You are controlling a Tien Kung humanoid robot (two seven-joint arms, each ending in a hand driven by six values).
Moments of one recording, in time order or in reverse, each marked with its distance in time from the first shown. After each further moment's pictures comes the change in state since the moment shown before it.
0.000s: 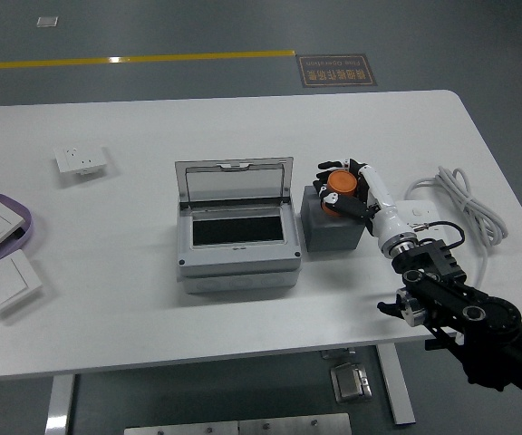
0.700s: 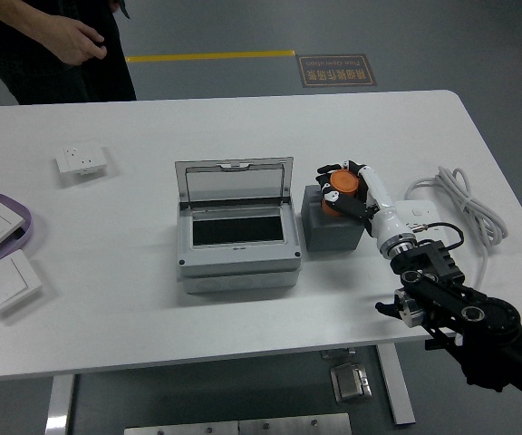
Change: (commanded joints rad) left arm -0.002 0.002 -0.006 -0.003 0.006 0.003 -0.002; right arm 0.000 0.000 -0.003 0.008 0.015 -0.020 -0.009
